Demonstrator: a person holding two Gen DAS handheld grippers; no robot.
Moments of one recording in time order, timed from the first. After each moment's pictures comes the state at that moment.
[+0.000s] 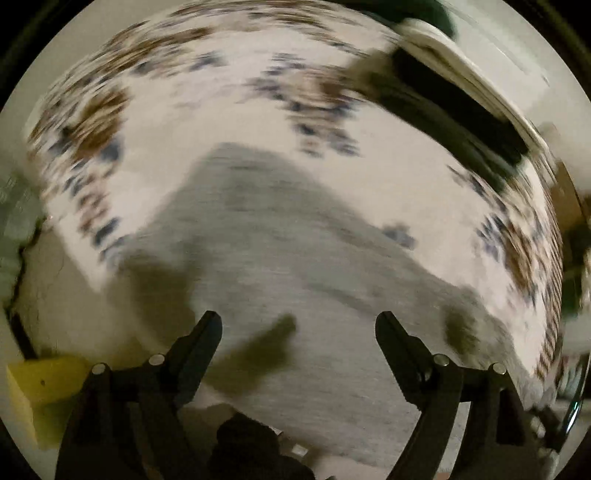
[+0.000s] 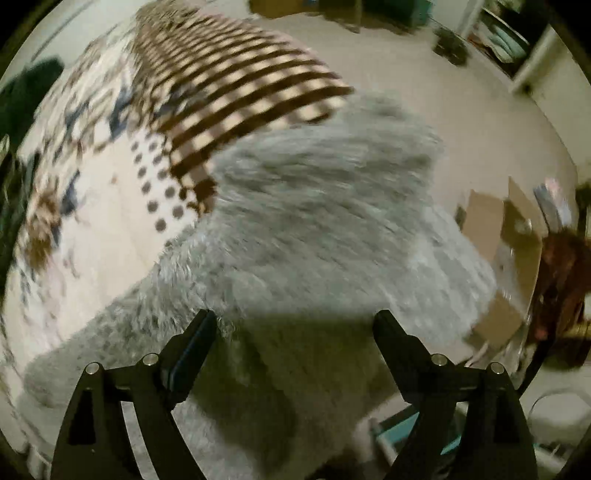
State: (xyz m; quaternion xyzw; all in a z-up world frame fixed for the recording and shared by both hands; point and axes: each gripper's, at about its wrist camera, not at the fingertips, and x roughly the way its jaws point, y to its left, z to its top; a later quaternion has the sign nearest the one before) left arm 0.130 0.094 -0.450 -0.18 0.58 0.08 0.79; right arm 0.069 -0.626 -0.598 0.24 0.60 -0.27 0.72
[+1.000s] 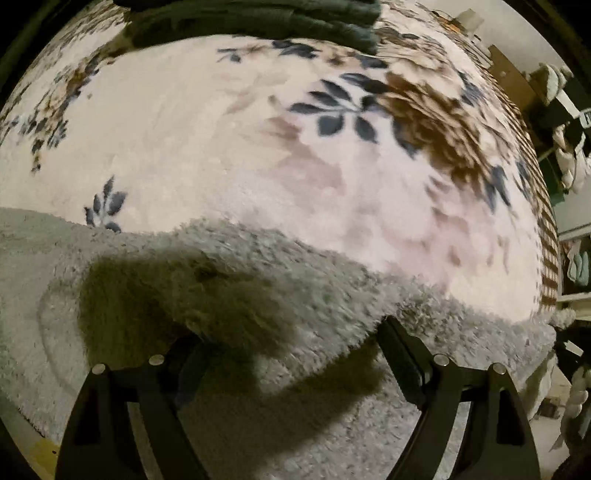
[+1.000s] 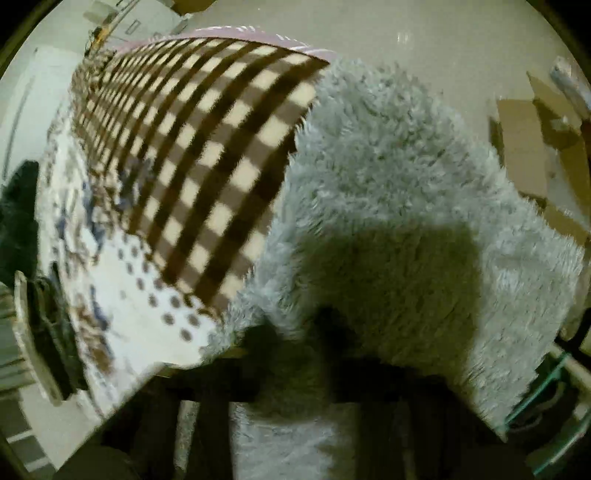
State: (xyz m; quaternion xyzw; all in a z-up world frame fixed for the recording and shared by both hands) left arm 0.215 -0.116 -0.525 -0.07 0.64 -0.06 0.76; right arm 0.094 -0.695 -0.613 0.46 0.56 -0.26 0.64
